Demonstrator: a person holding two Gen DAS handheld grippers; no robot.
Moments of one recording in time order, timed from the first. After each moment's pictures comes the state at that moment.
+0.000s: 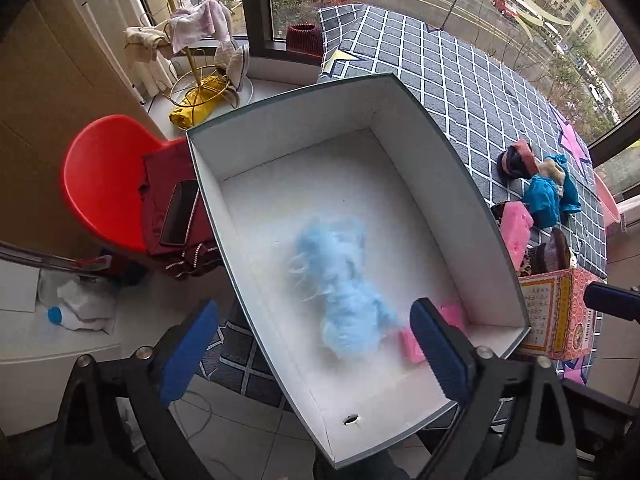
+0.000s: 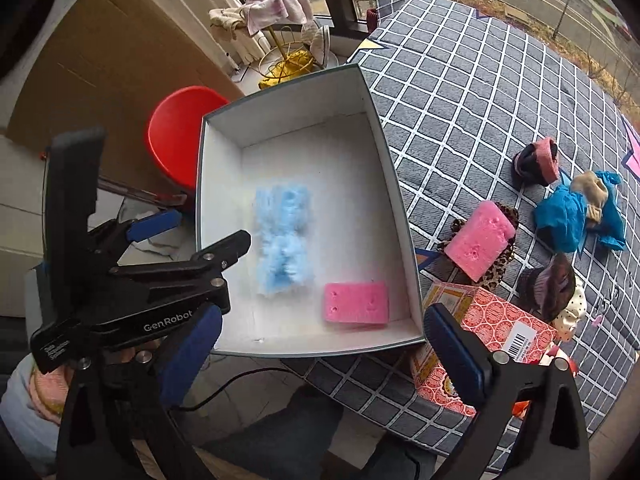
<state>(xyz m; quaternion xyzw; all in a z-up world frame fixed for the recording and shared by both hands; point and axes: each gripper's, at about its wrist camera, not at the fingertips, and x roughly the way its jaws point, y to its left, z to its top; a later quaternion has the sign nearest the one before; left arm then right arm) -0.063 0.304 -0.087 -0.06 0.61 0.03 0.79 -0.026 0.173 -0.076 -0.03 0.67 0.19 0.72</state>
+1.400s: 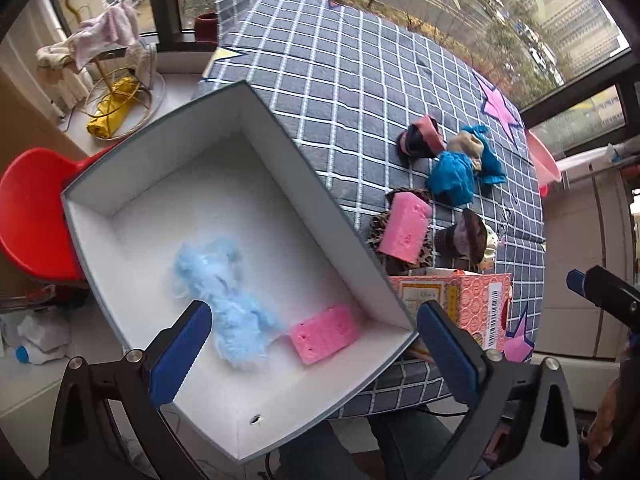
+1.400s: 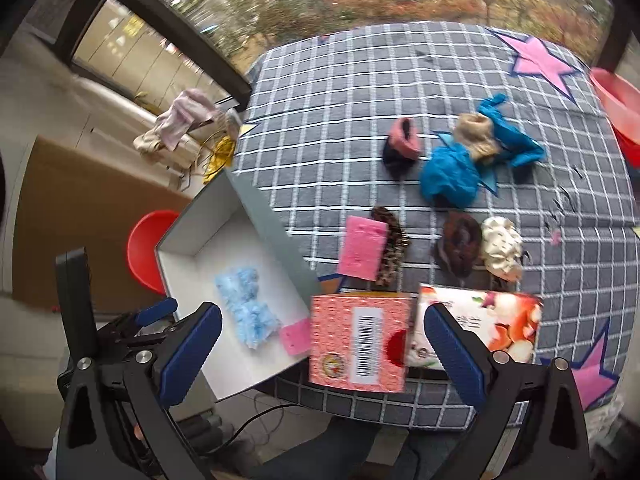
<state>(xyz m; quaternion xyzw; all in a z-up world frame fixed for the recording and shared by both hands) -0.021 0.227 -0.066 -0.08 0.65 -0.11 0.75 -0.021 0.021 -0.030 0.17 0.62 0.03 0.76</state>
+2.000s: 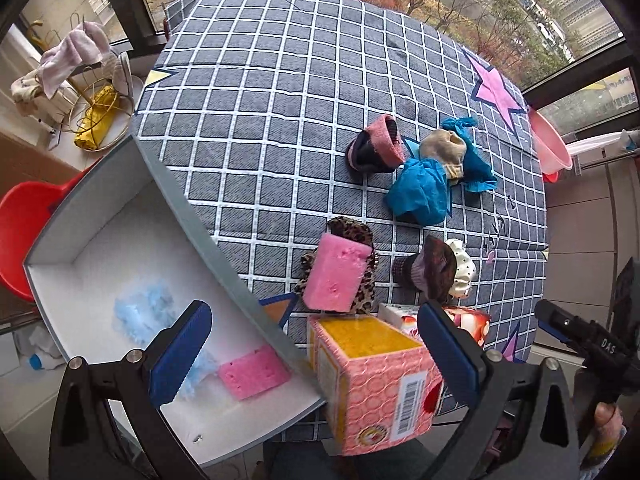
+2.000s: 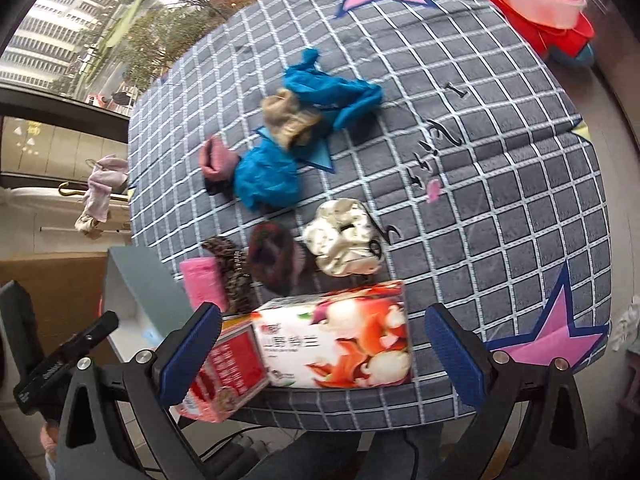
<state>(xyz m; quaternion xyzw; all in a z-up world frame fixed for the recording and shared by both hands) 0.042 0.125 -0.067 -0.04 0.68 -0.10 0.73 -0.035 -0.155 -0.093 0.27 0.66 -0.09 0.70</state>
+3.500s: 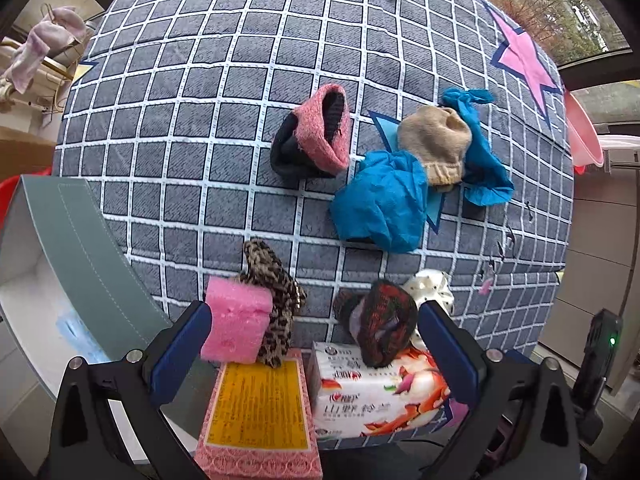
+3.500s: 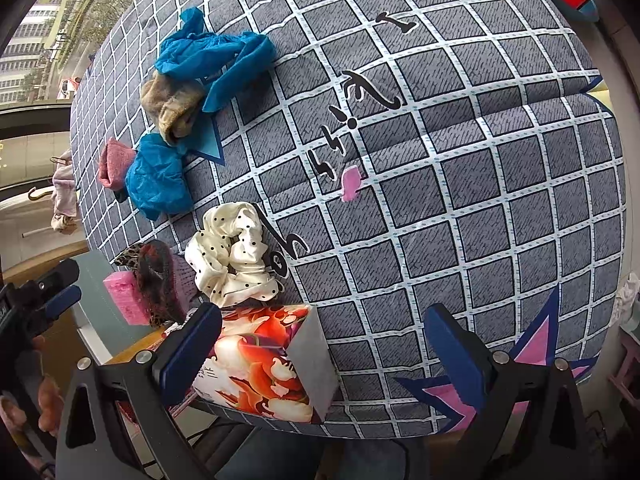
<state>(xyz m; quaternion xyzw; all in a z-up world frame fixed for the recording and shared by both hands) 0.108 0.022 -0.127 -0.02 0.75 -0.06 0.66 -0.023 -0.231 -0.177 0.29 0.73 -0.09 0.61</state>
